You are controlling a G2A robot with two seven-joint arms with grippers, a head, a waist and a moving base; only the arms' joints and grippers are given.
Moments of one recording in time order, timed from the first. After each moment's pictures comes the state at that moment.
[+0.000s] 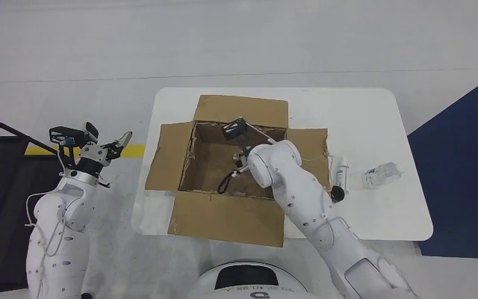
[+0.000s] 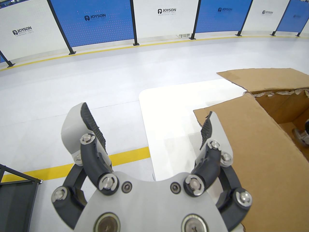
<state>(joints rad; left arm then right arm) 1.60 -1.19 -1.85 -1.57 1.19 -0.49 0.04 -1.12 -1.51 0.97 -1.66 -1.36 0.15 1.30</state>
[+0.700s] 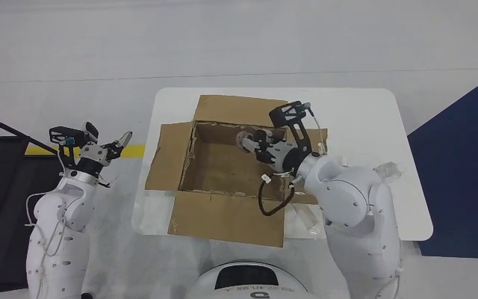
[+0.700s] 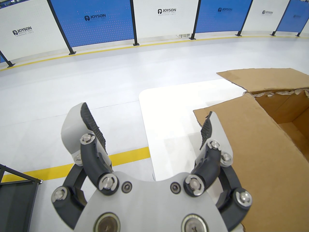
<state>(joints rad) 1.60 -1.19 -1.85 -1.57 1.19 -0.49 0.04 -1.46 -1.46 1.30 -2.23 -0.98 0.05 1.09</state>
